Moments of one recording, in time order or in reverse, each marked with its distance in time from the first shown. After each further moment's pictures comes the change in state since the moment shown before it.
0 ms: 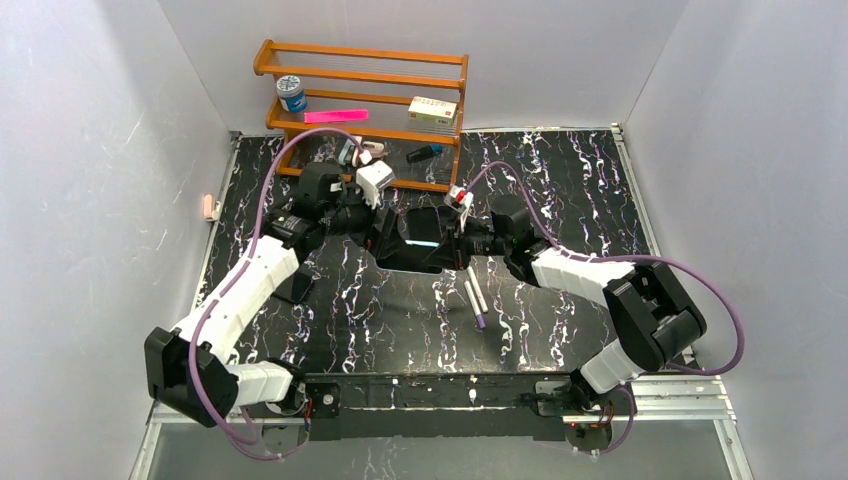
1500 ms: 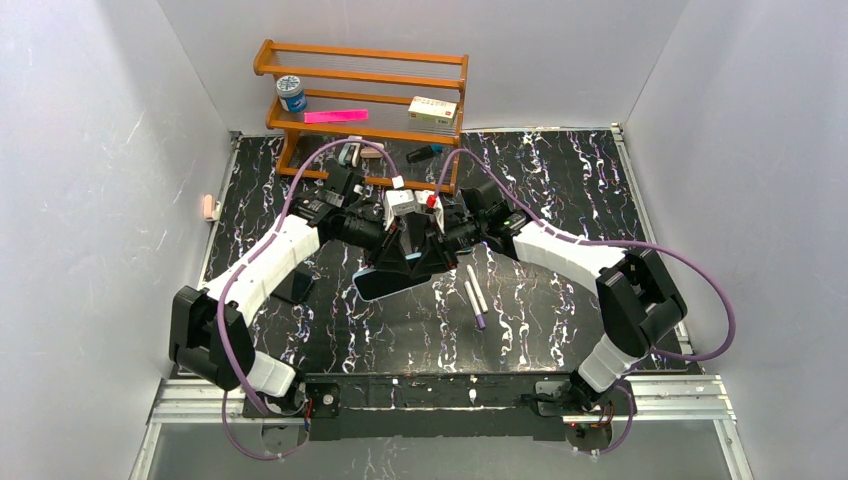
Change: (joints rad) left arm -0.023 0.198 0.071 -0.280 0.441 0.316; right arm 0.077 0.100 0.330 -0.500 -0.331 -0.407
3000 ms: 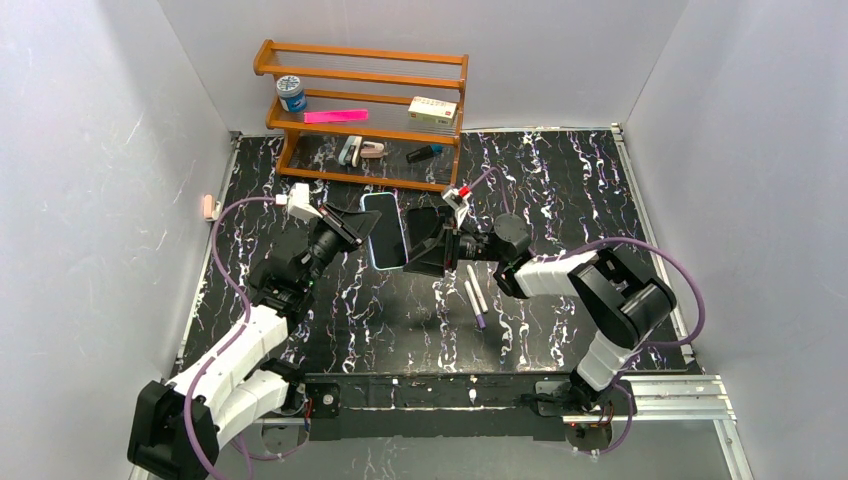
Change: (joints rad) left arm 0.047 -0.509 -0.681 1.181 -0.802 -1.358; right arm -0.006 0.050 -0.408 1.224 0.239 1.001
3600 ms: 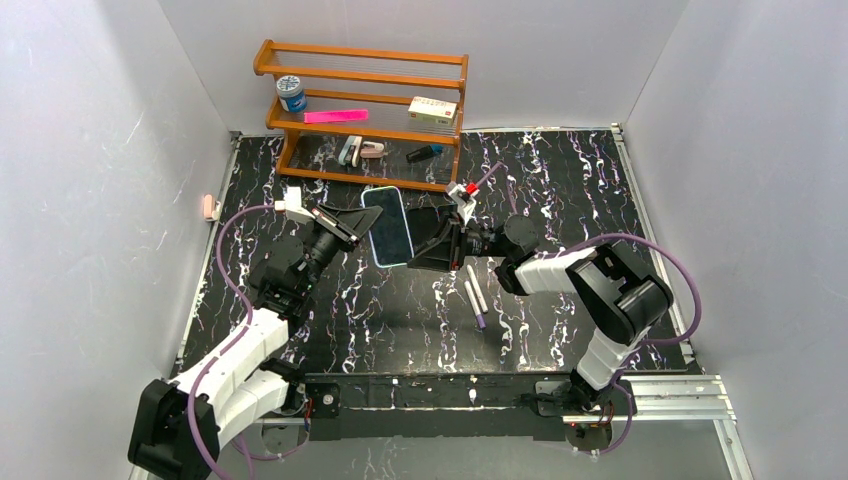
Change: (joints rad) left arm 0.003 -0.004 -0.060 0.192 0.042 -0.260; right arm -0.022 0.036 0.007 0.212 -0.100 0.114
